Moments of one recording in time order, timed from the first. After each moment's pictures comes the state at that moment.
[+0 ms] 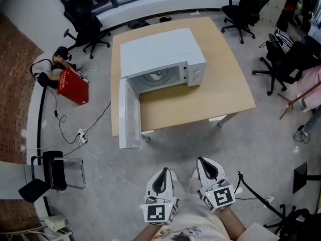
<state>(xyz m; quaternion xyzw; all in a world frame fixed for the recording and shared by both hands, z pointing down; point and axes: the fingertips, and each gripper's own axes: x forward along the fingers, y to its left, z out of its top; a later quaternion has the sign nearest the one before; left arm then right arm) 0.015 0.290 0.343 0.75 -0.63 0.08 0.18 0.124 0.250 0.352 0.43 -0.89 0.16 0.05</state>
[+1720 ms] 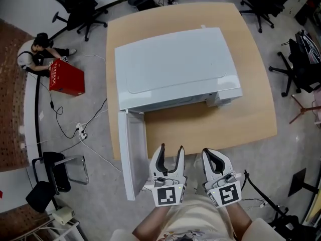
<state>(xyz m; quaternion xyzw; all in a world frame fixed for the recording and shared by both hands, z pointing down) -0.067 -0.022 0.406 0.73 -0.67 0.05 0.14 0.036 -0.016 0.399 0.40 -0.90 0.15 0.08</state>
